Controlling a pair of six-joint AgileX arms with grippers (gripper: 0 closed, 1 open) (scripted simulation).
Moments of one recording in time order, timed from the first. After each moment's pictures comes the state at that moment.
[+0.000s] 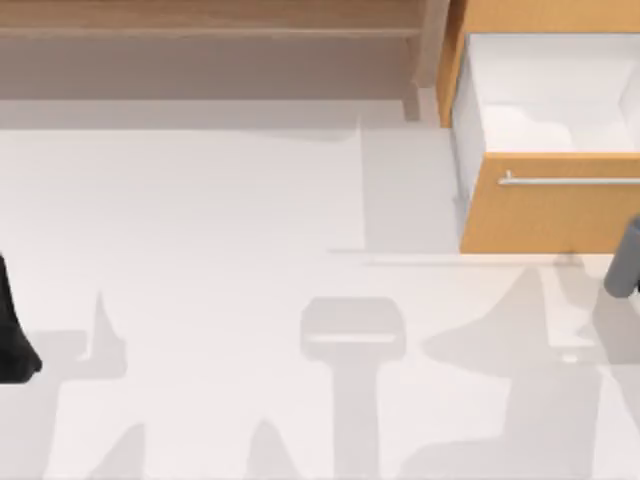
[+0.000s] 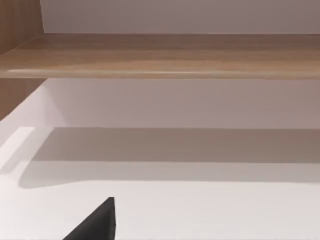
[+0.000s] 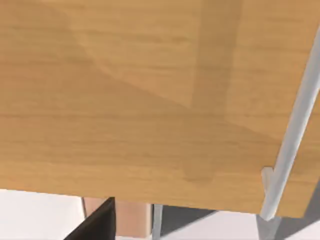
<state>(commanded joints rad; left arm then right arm) 0.00 0.00 0.00 0.00 0.00 0.00 0.15 1.83 0.23 1.49 0.44 -1.56</state>
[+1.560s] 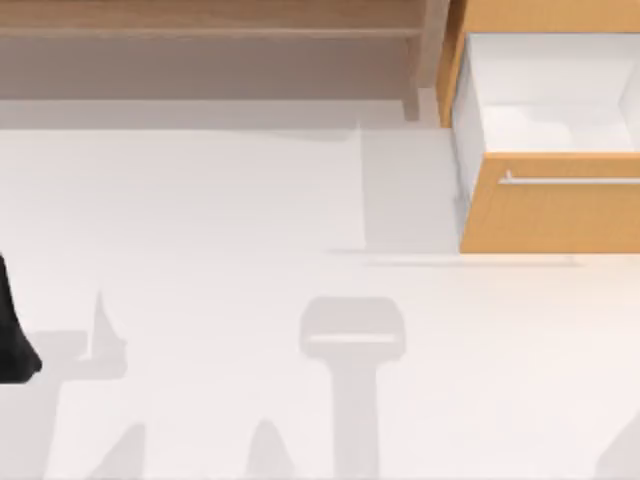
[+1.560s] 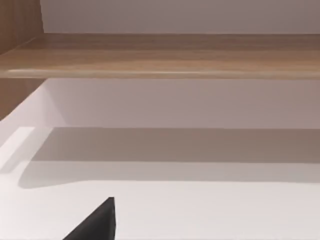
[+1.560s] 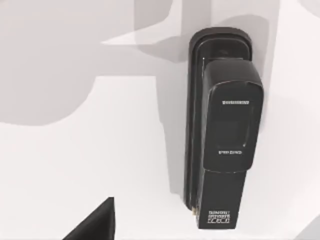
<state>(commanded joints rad) 0.00 0.00 0.00 0.00 0.00 0.00 -0.69 1.87 1.36 -1.07 0.00 -1.26</state>
